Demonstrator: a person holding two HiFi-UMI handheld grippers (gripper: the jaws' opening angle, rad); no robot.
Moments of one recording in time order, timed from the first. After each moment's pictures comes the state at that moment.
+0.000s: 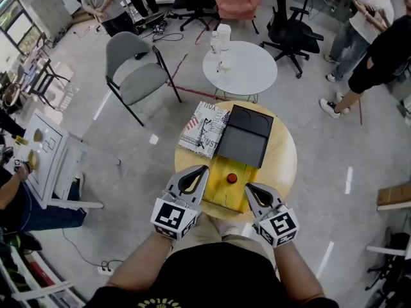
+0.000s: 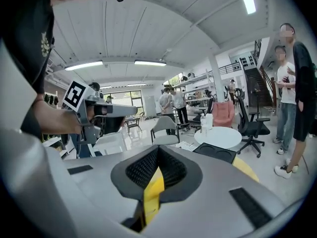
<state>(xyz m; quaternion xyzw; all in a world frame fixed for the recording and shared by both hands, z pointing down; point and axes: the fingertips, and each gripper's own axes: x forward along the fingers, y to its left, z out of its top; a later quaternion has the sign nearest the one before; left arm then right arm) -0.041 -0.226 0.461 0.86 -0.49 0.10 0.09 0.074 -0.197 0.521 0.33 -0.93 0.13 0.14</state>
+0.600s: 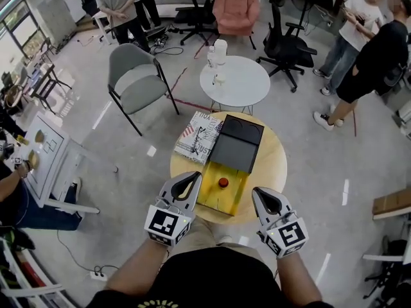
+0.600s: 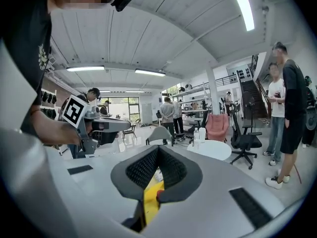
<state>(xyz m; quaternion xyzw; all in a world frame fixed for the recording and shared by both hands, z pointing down) -0.026 -0.192 0.421 0.85 -0.52 0.09 0.06 0.123 -0.174 0.446 0.35 -0.93 0.09 0.11</state>
